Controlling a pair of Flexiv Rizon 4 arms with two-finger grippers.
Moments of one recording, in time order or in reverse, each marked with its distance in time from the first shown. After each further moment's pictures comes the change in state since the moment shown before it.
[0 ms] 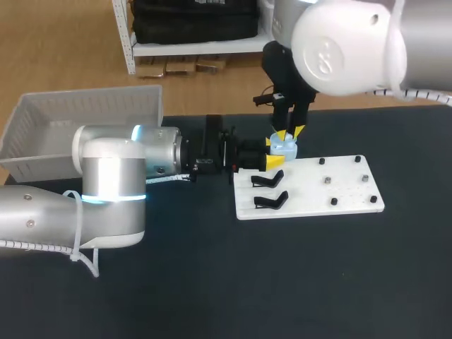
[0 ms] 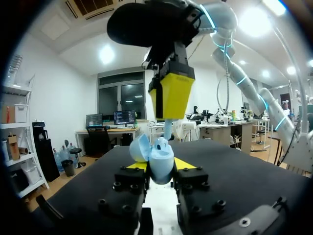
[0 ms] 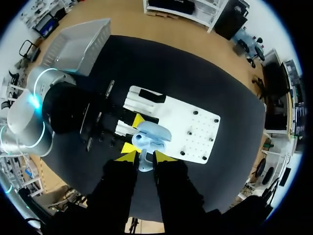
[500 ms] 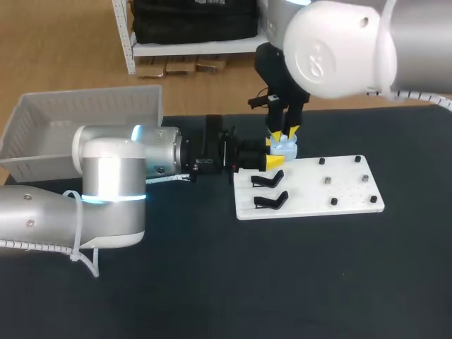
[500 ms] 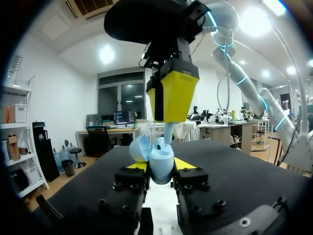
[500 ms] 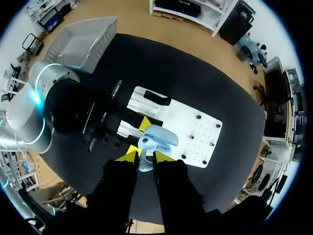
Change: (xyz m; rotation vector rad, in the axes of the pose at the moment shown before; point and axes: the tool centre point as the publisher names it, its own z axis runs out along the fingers) left arm 0.000 0.000 0.000 0.000 0.000 0.000; right arm -0.004 0.008 0.003 0.008 -0.003 -0.054
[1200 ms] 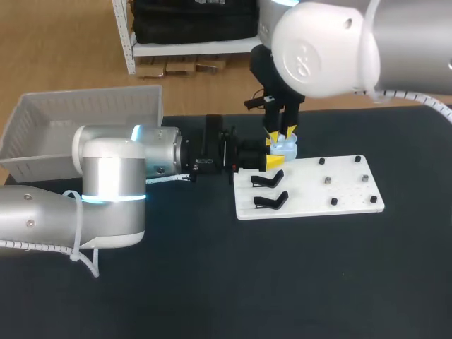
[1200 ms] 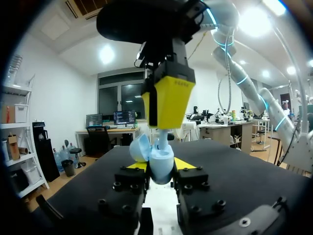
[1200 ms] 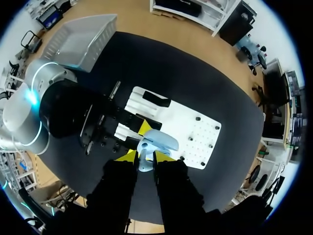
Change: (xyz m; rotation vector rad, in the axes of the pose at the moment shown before) left arm 0.000 0.000 0.000 0.000 0.000 0.000; right arm -0.005 0.001 0.004 0.022 0.017 -0.012
